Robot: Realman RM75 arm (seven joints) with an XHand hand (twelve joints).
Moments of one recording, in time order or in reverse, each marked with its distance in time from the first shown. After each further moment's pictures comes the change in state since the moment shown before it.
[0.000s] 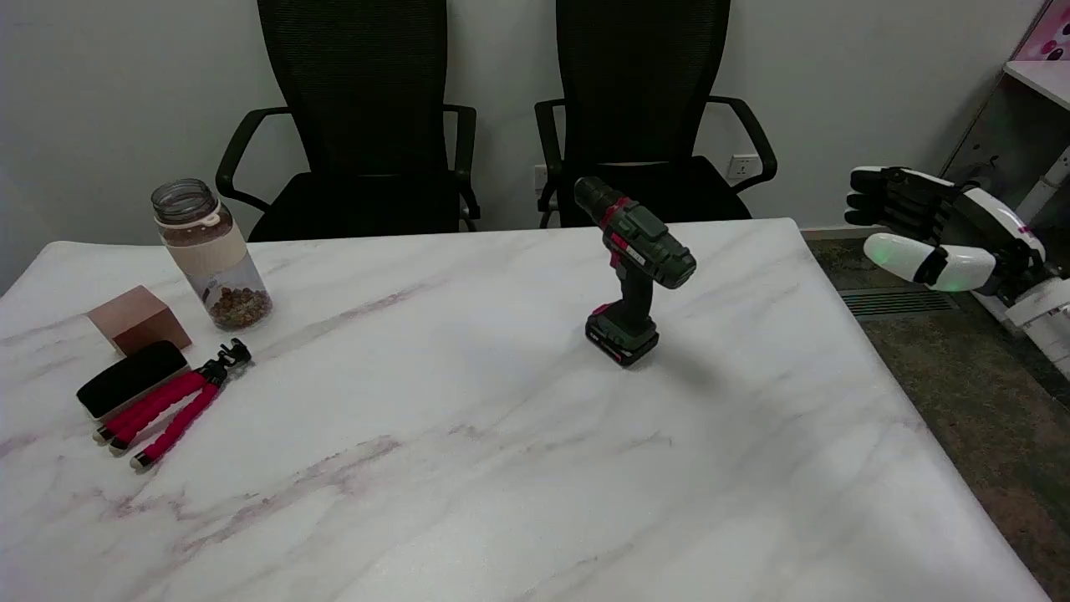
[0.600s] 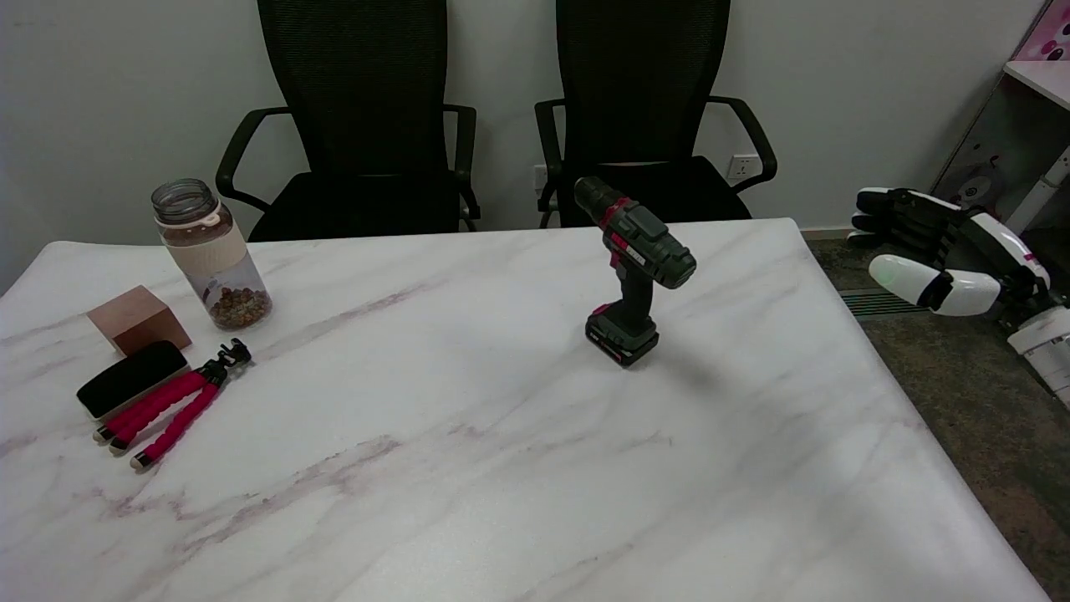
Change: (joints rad) arm -0.040 -0.061 0.009 0.003 0.004 0.041 -0.021
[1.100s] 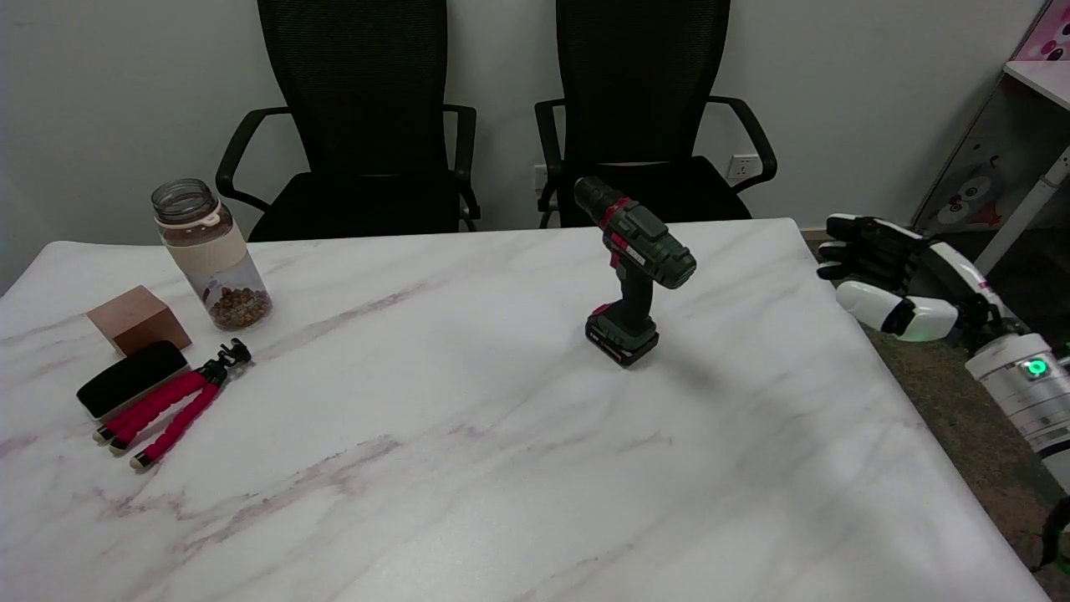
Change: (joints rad) arm 0.014 -0.074 -0.018 -0.097 0.002 -0.070 -0.097
